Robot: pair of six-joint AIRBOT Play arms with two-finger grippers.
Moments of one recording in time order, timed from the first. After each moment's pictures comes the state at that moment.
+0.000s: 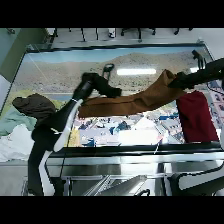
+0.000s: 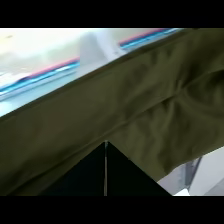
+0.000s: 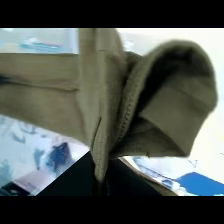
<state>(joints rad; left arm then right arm) -0.55 -2.08 2.02 -1.94 1.06 1.55 -0.30 -1.65 1.69 2.32 -1.48 -1.92</state>
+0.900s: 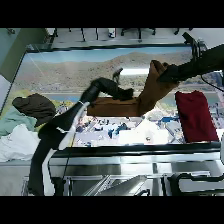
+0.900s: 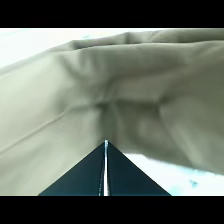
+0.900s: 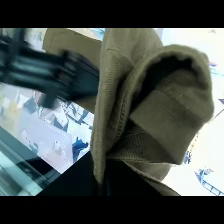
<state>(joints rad) -0.48 -2.06 2.03 -2.29 1.13 1.56 -0.13 -1.52 1.72 2.35 -1.51 -1.87</state>
